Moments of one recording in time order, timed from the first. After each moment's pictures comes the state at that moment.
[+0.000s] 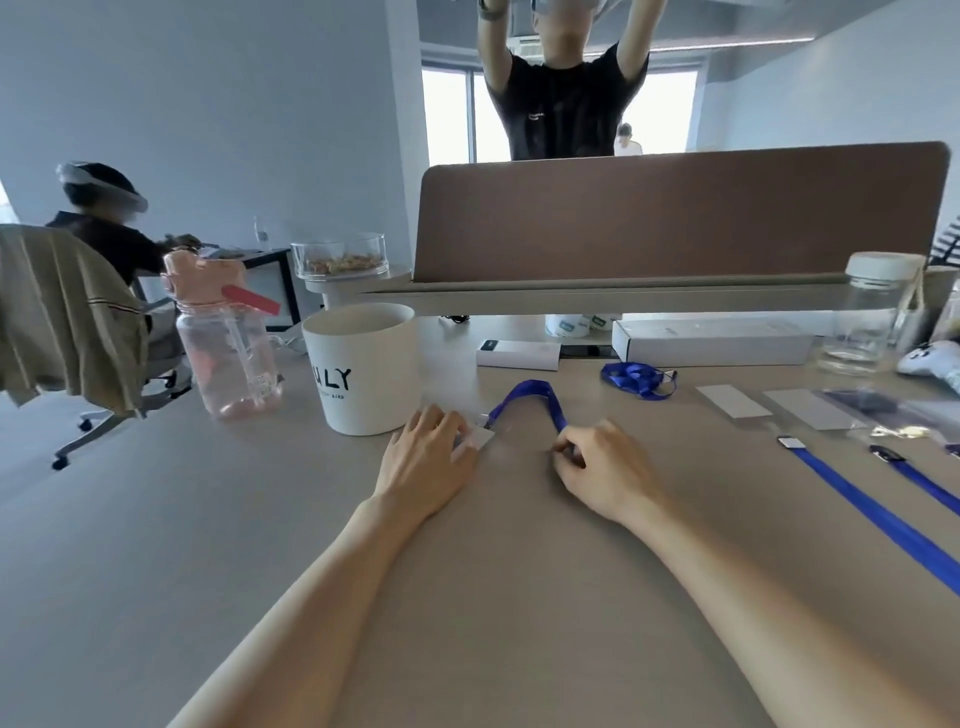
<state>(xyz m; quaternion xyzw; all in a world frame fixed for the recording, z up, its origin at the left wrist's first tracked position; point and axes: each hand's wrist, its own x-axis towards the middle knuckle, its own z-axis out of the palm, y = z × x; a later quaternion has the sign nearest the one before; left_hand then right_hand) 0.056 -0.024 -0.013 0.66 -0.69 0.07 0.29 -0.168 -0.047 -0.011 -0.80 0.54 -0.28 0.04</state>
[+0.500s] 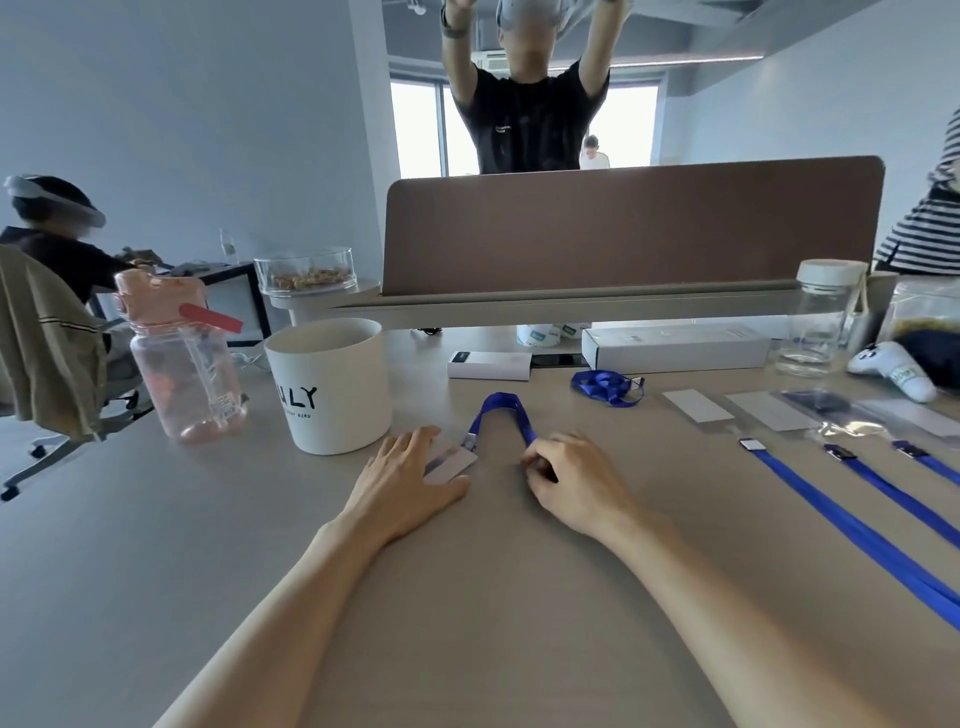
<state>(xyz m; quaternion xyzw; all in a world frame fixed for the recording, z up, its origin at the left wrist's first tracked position) 0.053 -0.017 -0.005 0.66 -0.71 -0.04 0.26 -0.168 -0.041 -0.006 -0.81 0.50 -0.29 0.03</state>
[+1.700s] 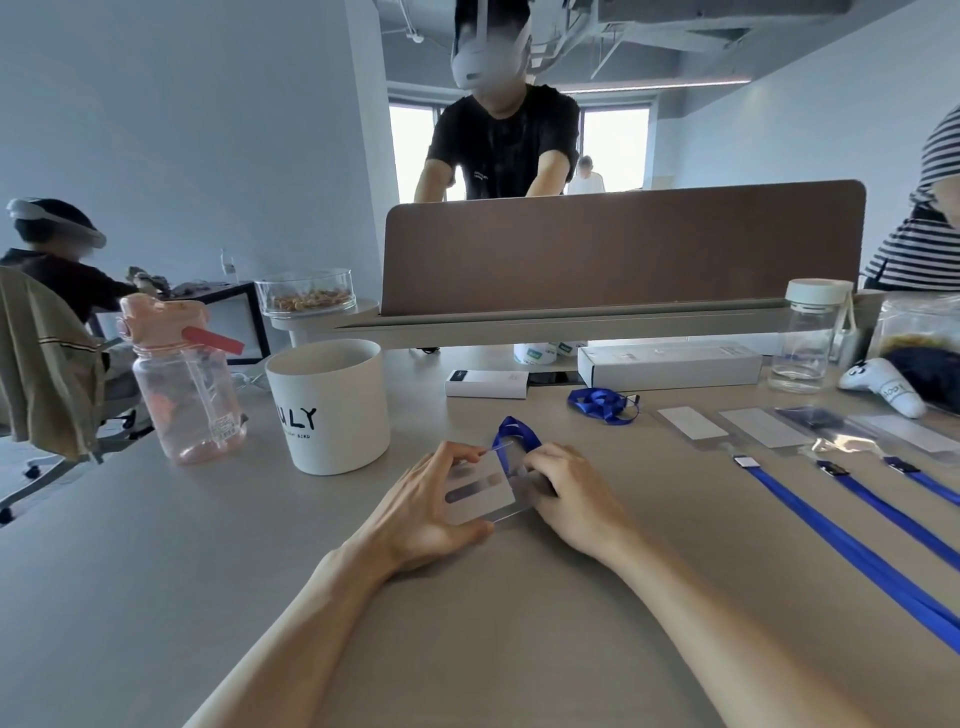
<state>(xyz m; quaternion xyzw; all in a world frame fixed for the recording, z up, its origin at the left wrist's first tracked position) 0.040 -0.003 0.002 0.51 -0.80 -0.09 0.31 -0.171 -0.042 -0.008 -0.83 0.44 -0.35 0.09</state>
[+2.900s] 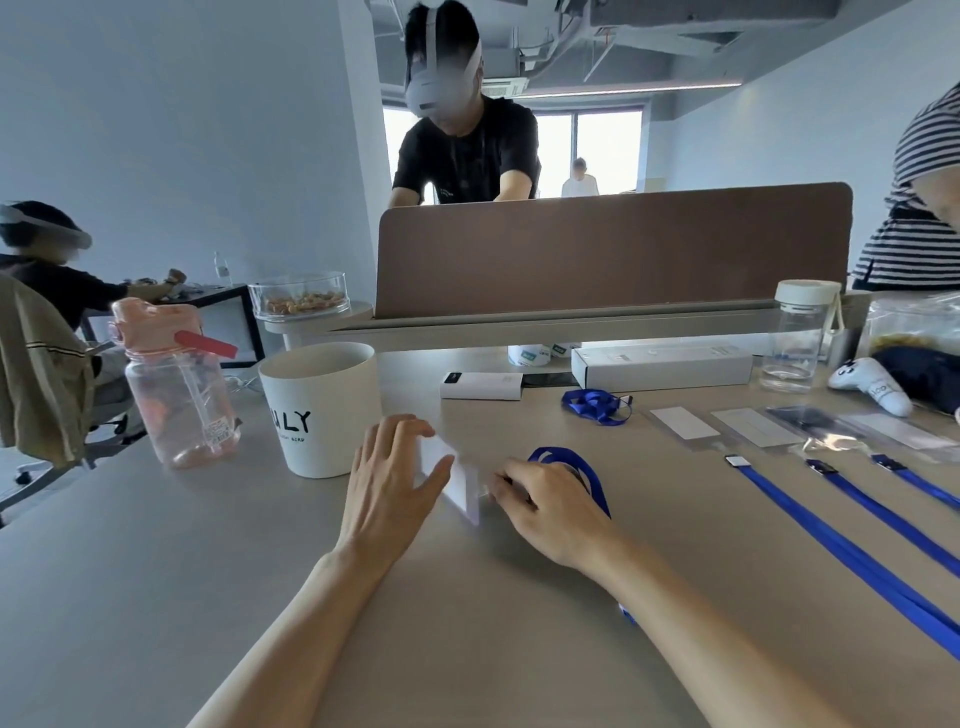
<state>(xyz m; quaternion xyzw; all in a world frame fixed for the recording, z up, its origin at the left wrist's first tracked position) 0.045 -0.009 0.002 0.55 -0.69 0.14 0.45 -0.157 -0.014 0.004 -0.84 0.41 -0.35 0.11</state>
